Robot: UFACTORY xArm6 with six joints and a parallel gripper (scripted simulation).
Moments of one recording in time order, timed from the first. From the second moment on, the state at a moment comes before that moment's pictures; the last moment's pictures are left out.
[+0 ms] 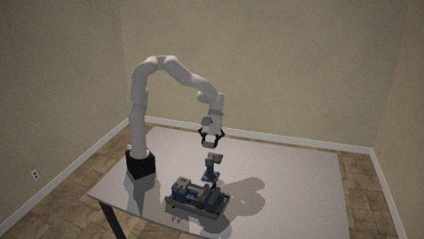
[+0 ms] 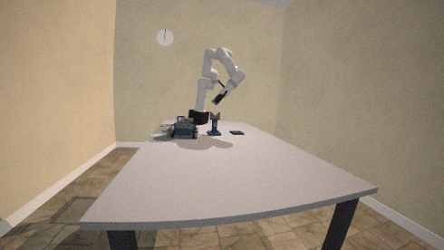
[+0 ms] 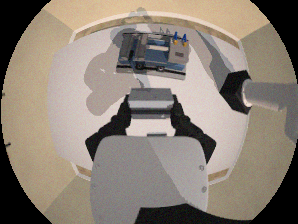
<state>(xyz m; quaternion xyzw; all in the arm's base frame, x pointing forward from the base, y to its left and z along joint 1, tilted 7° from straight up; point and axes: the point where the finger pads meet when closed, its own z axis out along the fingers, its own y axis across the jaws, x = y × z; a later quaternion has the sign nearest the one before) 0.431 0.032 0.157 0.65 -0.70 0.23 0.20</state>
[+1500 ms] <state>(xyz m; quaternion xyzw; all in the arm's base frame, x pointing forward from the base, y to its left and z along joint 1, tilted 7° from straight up) 0.431 0.033 0.156 0.64 -0.69 0.25 0.22</state>
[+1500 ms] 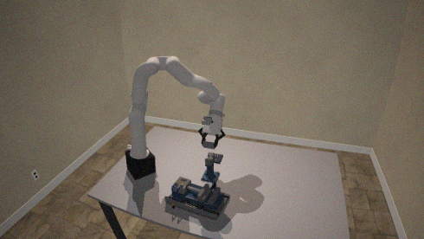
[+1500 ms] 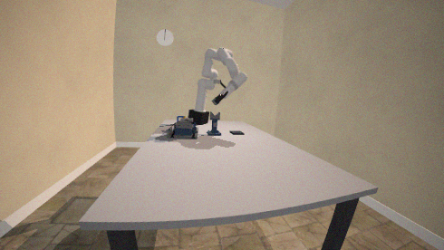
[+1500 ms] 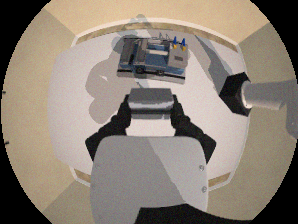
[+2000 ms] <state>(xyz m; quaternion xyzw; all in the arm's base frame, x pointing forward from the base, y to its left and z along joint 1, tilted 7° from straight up) 0.431 0.033 0.153 0.64 -0.69 0.25 0.22</state>
